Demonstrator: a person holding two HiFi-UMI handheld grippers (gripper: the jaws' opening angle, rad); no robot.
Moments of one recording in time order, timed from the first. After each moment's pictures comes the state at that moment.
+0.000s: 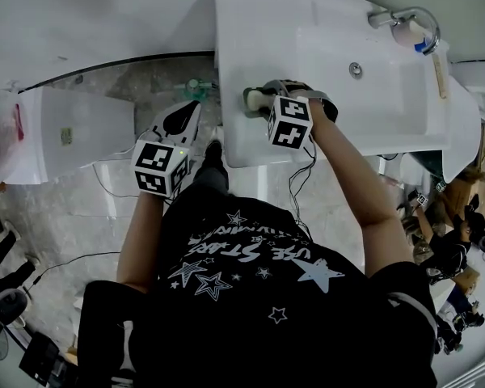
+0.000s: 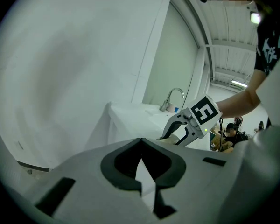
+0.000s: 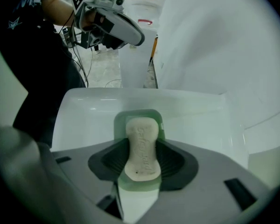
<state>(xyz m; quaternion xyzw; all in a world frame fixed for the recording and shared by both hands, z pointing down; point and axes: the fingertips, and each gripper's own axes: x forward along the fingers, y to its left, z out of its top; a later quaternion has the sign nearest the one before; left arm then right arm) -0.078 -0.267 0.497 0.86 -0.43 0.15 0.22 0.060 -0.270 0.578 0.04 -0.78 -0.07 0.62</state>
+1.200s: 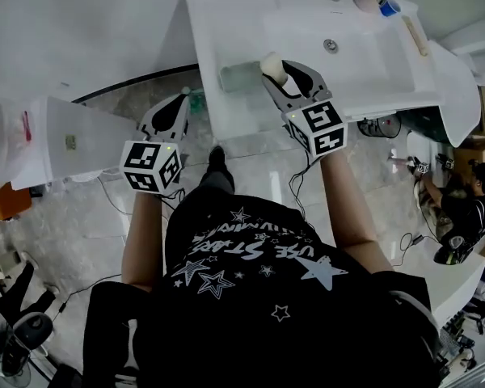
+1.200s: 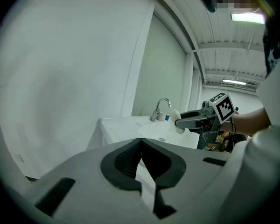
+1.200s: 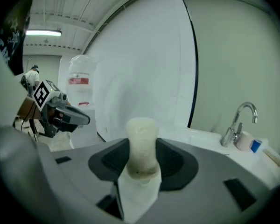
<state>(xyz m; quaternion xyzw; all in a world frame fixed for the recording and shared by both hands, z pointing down) -0.058 -0.215 0.430 0.88 -0.43 0.11 0.16 0.119 -0.243 0.409 0.45 -0.87 0.05 0.20</state>
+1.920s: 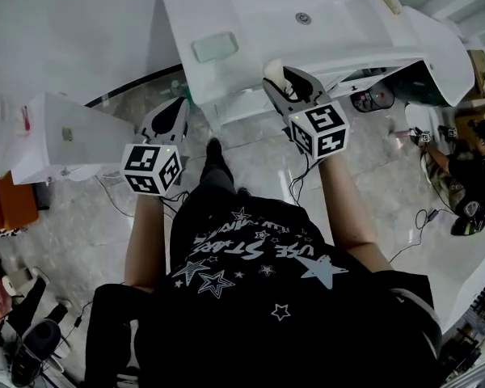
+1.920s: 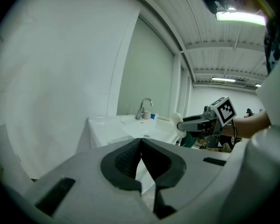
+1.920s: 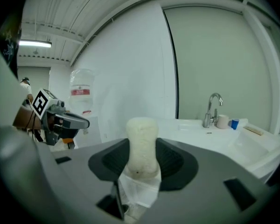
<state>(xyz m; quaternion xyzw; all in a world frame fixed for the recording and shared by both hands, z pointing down) -0.016 -0.099 0.417 0.91 -0.39 0.11 0.13 0.173 -0.102 0.409 0.51 -0.84 0.10 0.14</state>
